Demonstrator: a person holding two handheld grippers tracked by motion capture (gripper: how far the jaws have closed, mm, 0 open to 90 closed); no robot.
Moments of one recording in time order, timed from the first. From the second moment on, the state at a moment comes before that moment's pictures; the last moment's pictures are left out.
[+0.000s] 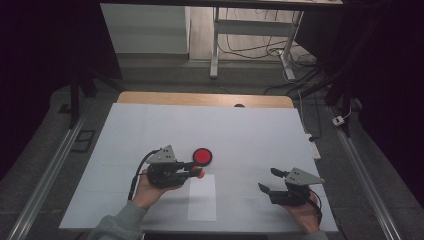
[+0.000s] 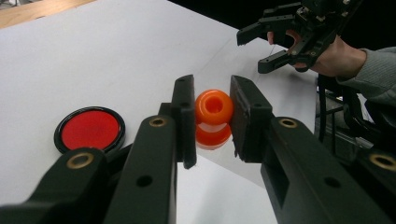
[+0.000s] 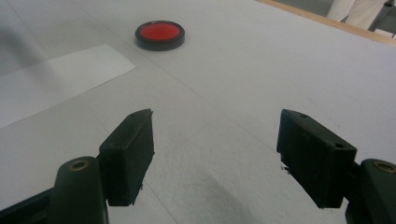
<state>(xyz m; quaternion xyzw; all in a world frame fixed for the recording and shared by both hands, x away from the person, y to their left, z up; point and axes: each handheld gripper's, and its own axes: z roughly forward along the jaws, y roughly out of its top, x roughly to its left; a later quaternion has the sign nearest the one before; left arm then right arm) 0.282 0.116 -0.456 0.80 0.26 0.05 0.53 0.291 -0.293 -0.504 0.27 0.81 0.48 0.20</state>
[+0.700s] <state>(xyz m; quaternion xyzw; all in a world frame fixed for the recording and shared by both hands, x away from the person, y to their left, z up) 0.285 0.115 -0.459 0.80 0.27 0.05 0.53 0.285 -0.272 -0.499 0.26 0.81 0.50 0.18</state>
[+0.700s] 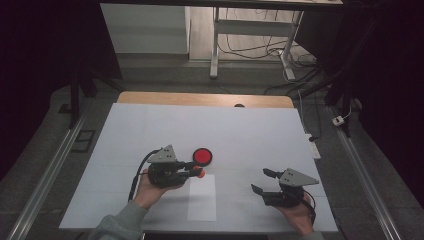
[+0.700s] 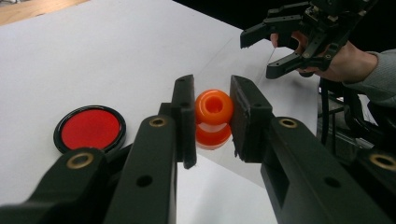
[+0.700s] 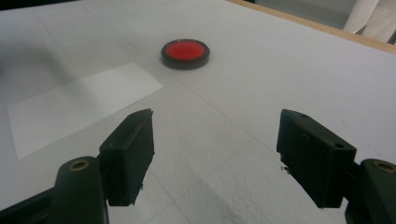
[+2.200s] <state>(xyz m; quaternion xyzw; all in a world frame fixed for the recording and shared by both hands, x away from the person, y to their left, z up) 0.286 0.115 -0.459 0.80 0.27 0.04 0.54 0.285 -0.177 -0.473 0.16 0.84 0.50 0.14</state>
